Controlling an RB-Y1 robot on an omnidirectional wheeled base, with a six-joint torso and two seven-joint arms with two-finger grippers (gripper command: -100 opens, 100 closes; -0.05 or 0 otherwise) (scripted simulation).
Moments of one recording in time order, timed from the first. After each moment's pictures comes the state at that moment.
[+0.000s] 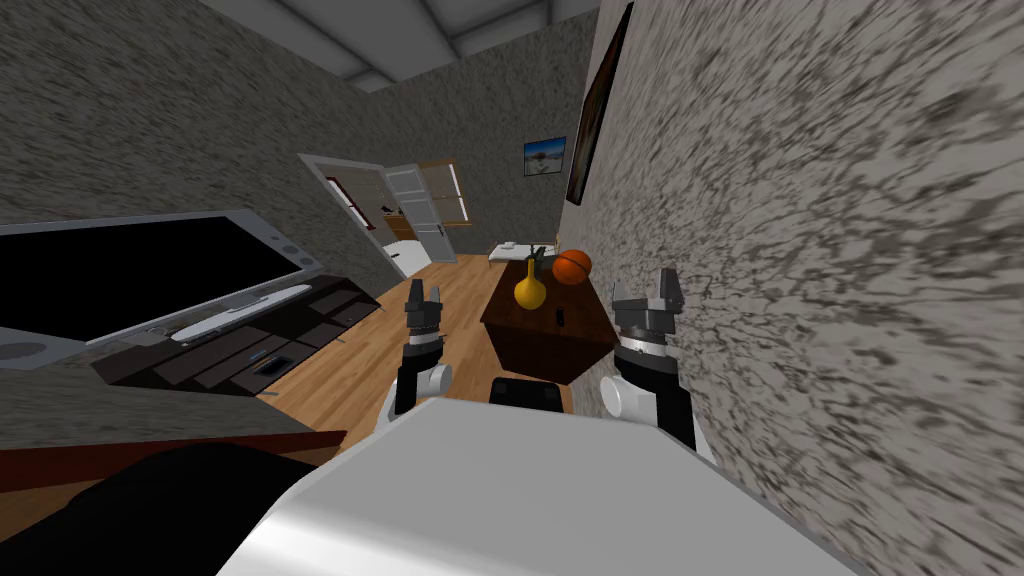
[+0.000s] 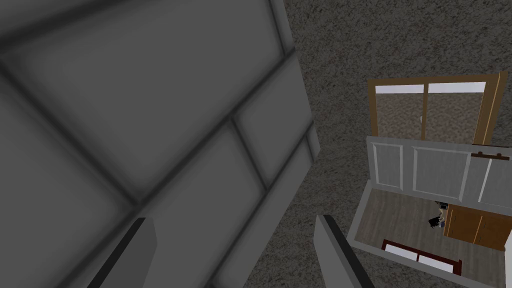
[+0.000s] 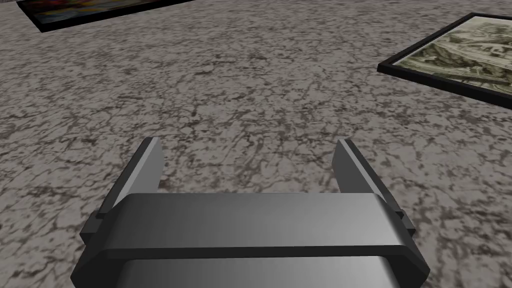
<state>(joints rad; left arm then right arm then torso) 0.54 0.03 0.06 -2.24 0.04 -0.51 -0.11 0.55 0.04 0.07 -2.35 0.00 -0.40 -0.10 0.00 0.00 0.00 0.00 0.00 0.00</state>
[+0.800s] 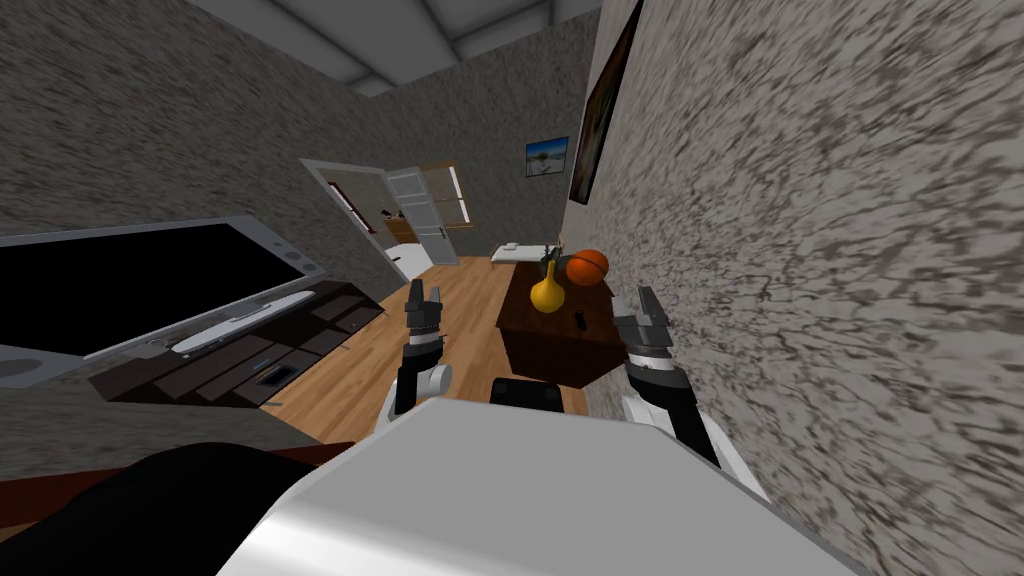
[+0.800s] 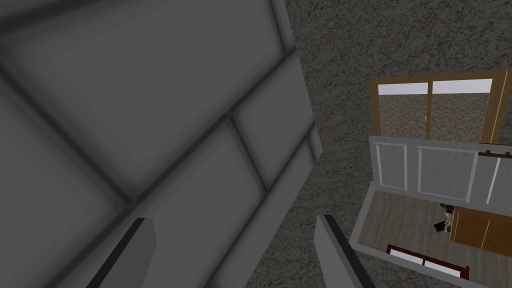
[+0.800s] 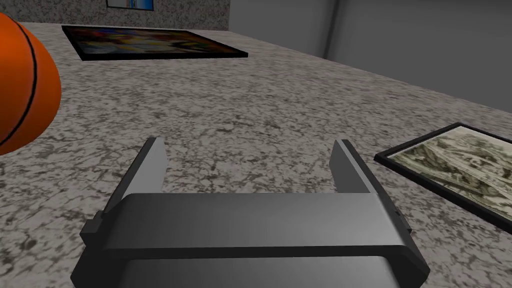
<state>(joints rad) 0.54 0.03 0.06 -2.24 0.04 -0.51 -0.11 0.62 -0.15 0.00 -2.27 0.12 -0.47 -0.18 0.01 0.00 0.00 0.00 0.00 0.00</state>
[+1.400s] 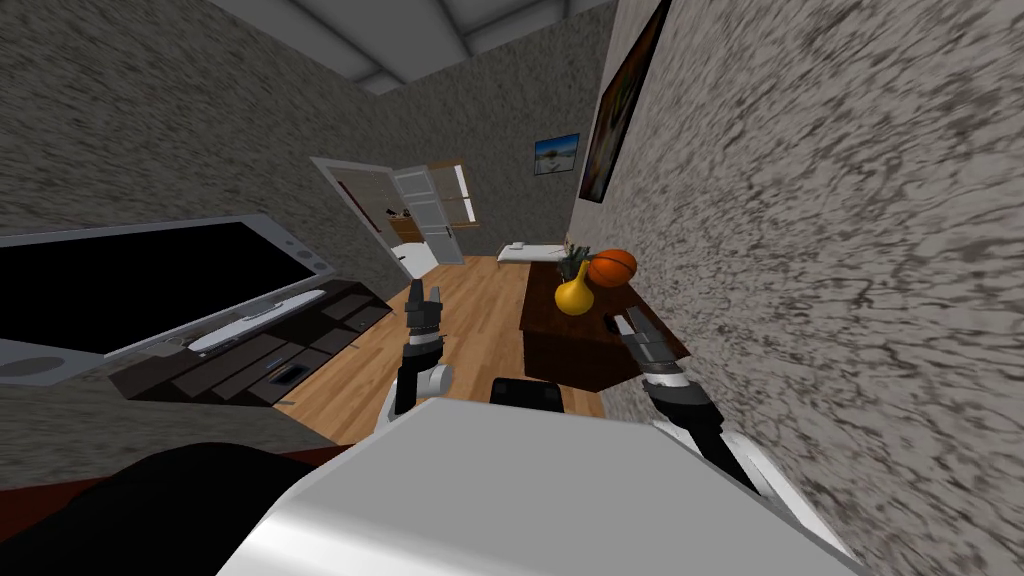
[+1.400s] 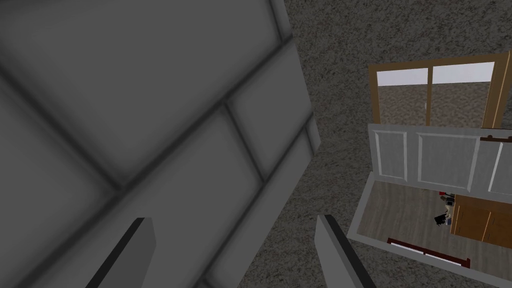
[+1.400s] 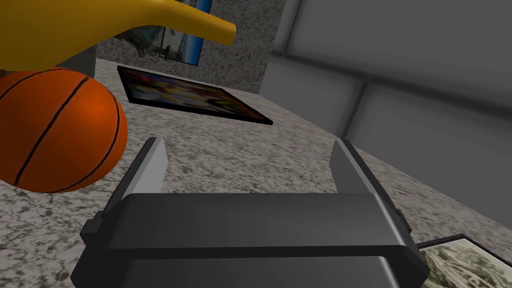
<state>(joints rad) 0.54 0.03 0.06 -2.24 0.04 -0.51 -0.11 0.70 -0.32 -0.10 -2.15 0.25 -0.54 -0.28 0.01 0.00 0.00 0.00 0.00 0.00</state>
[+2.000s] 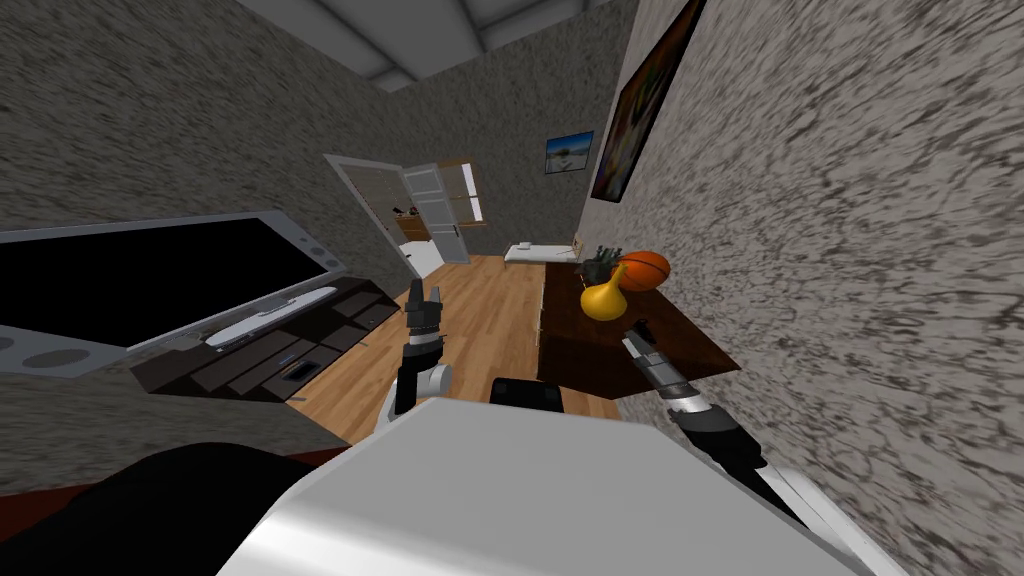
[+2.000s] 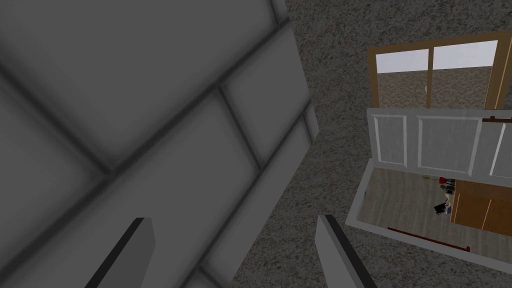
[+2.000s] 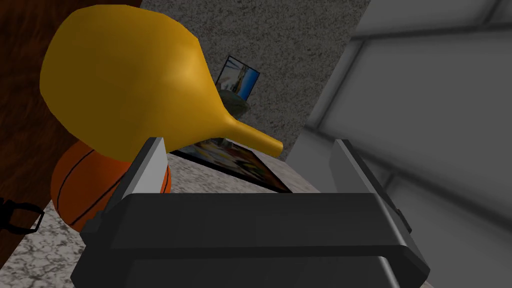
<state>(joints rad) 0.54 0.03 0.06 -2.24 0.04 -0.51 -0.11 0.79 -0.47 -0.17 -2.00 0.39 -0.61 -0.37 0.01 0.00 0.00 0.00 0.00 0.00</state>
